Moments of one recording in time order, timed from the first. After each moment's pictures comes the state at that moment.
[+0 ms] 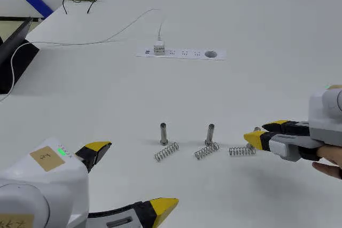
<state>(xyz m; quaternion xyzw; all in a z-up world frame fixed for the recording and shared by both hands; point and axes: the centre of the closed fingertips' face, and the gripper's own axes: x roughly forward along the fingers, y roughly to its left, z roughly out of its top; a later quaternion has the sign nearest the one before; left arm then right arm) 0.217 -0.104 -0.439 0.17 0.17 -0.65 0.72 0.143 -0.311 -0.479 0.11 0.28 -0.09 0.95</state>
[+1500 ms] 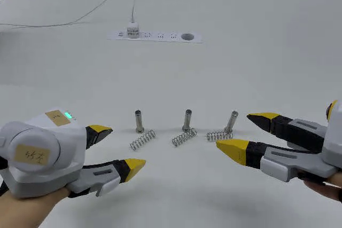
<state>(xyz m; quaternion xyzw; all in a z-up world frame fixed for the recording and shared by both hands) 0.250 -0.154 -0.501 0.22 0.19 -0.69 0.66 0.122 -0.260 -0.443 0.09 0.19 -0.04 0.98</state>
